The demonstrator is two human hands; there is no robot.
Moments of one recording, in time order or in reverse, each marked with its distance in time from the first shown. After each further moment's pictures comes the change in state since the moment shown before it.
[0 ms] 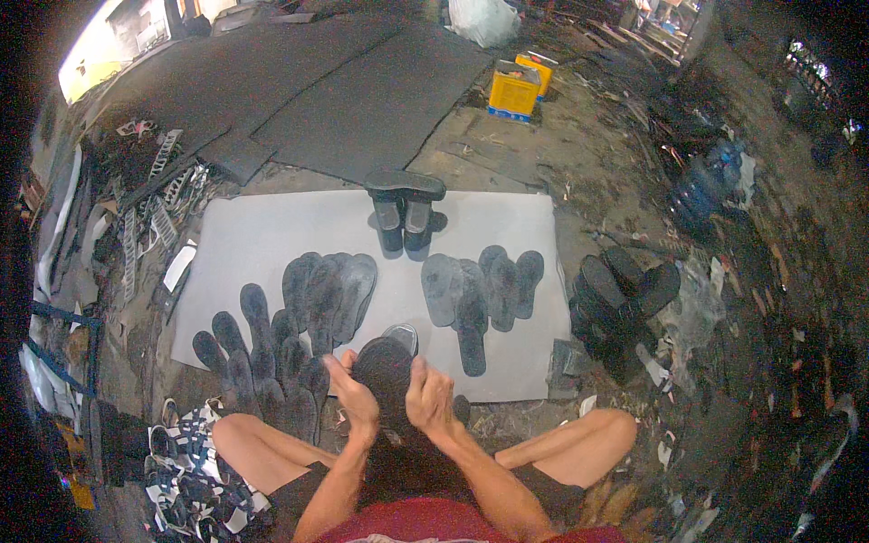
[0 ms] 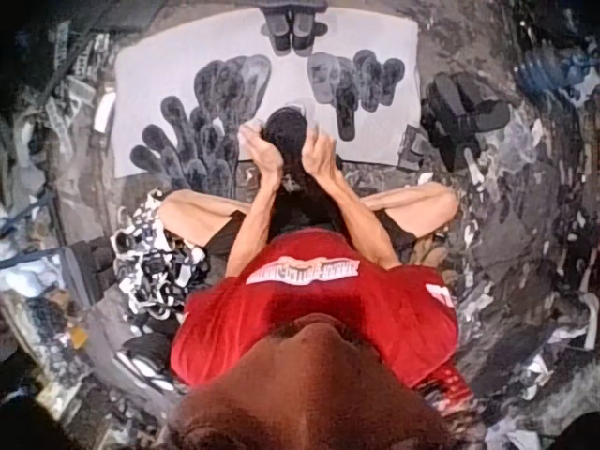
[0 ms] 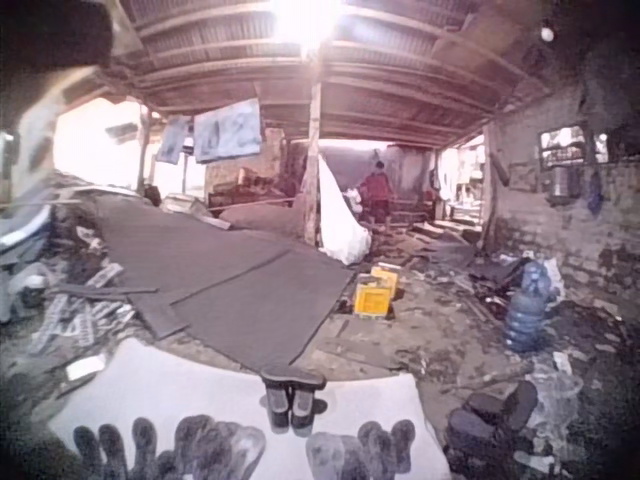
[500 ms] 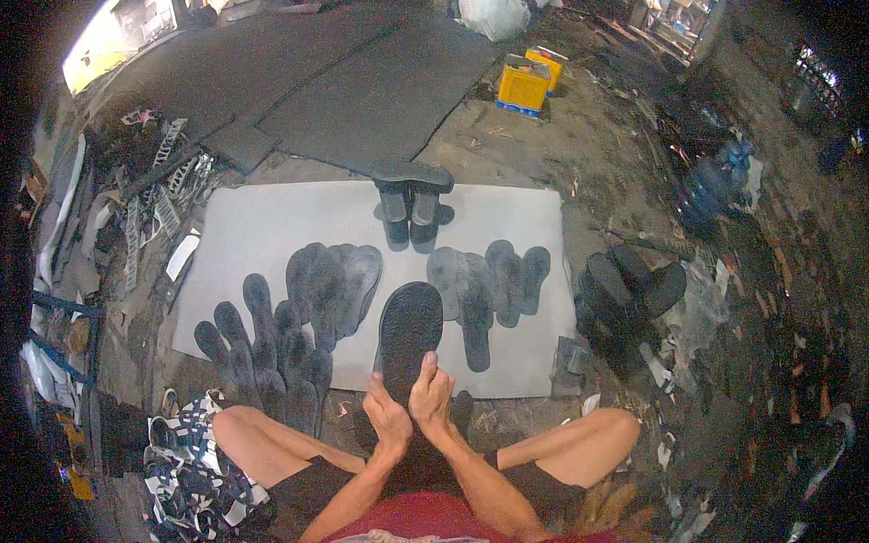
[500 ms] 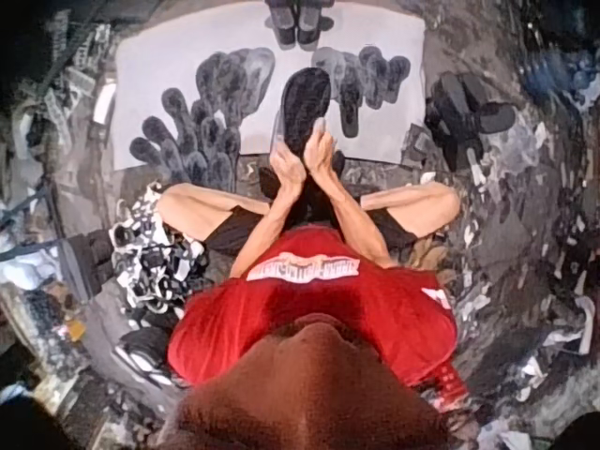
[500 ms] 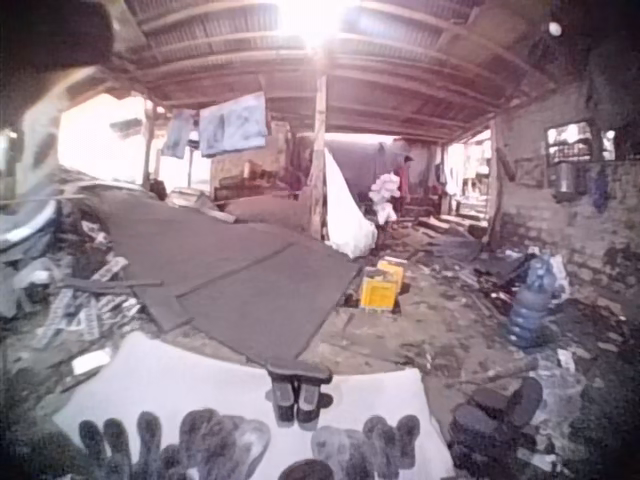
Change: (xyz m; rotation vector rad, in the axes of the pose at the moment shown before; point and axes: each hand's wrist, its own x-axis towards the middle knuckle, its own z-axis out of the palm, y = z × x) left_hand -0.050 -0.056 0.006 0.013 -0.096 0.090; right_hand -0.008 0.002 0.023 0.071 0.075 0.202
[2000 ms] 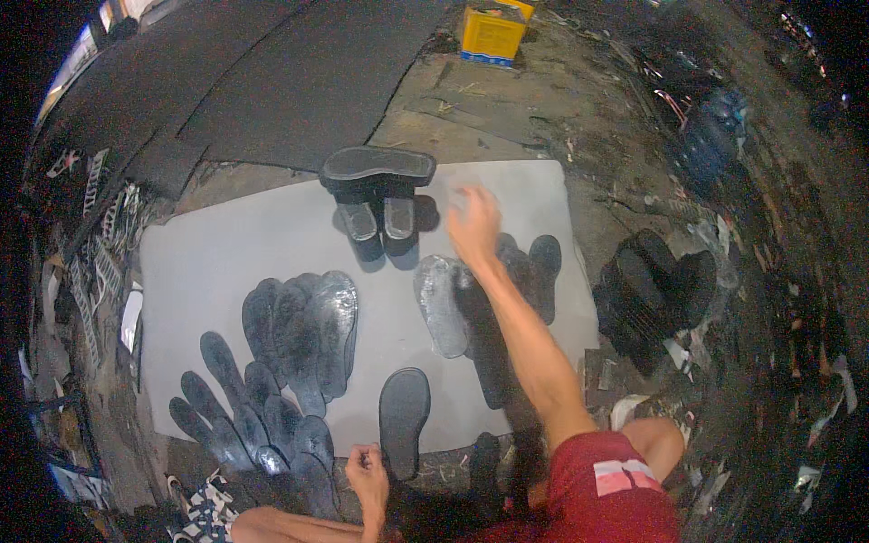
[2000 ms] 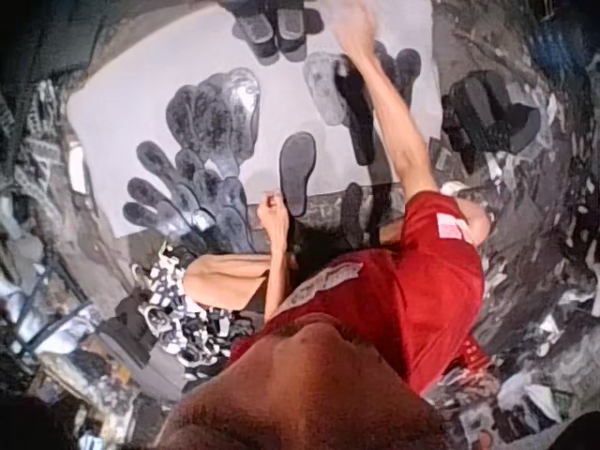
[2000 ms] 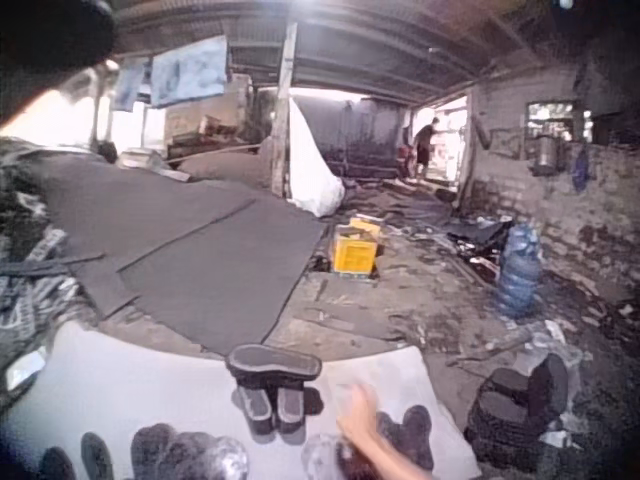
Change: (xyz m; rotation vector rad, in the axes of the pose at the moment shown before) left_hand 0.076 -0.084 -0.044 0.266 -0.184 -0.467; right_hand 0.439 0.042 -0.001 -0.326 0.349 -0.561
